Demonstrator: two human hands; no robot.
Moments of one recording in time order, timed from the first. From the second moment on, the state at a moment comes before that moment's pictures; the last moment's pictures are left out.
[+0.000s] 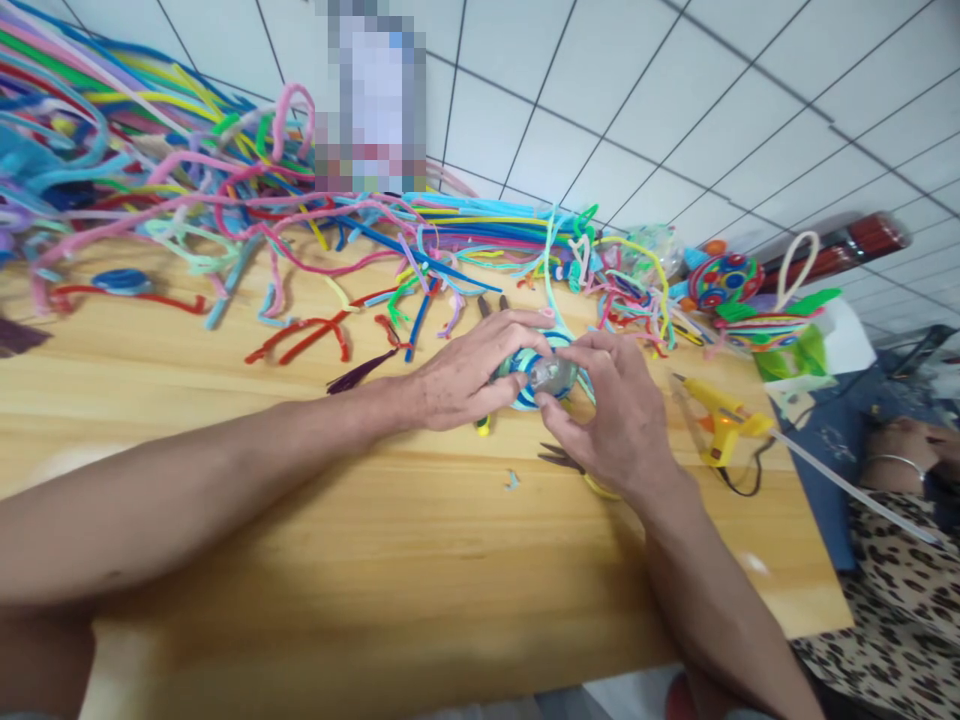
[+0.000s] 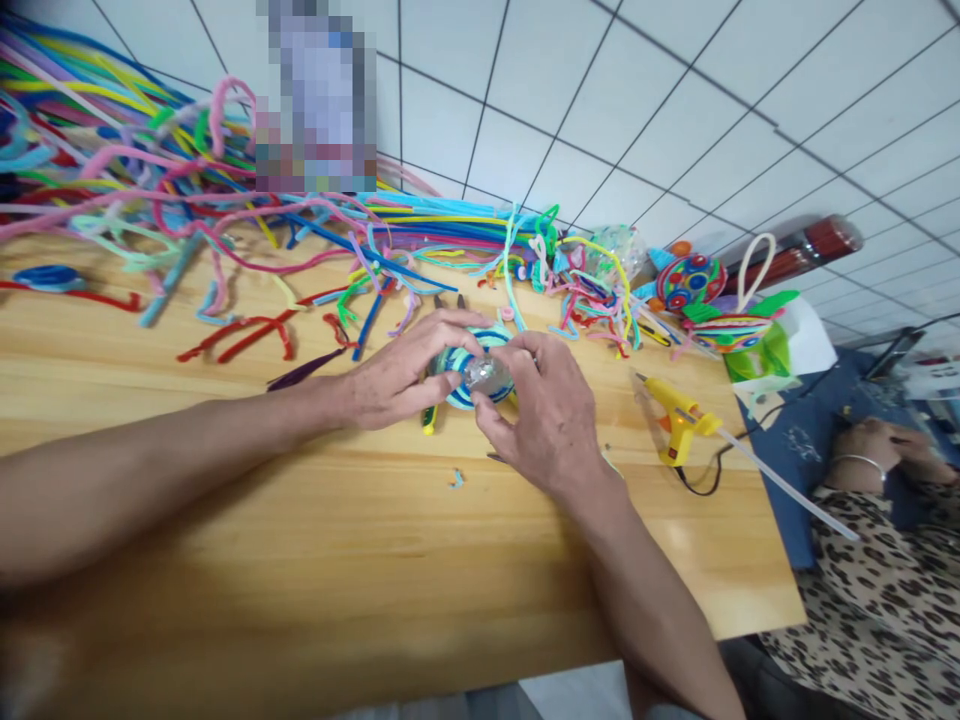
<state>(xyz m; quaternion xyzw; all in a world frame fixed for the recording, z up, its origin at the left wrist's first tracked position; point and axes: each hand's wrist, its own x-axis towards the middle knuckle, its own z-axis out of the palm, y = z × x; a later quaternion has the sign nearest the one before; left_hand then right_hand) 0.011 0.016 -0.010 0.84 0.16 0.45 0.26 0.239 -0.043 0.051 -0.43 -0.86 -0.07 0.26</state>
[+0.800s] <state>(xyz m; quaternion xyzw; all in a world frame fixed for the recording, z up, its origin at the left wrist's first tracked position) 0.012 0.017 -0.008 0.83 0.17 0.45 0.27 0.234 -0.048 0.050 -0.44 -0.86 -0.10 0.26</state>
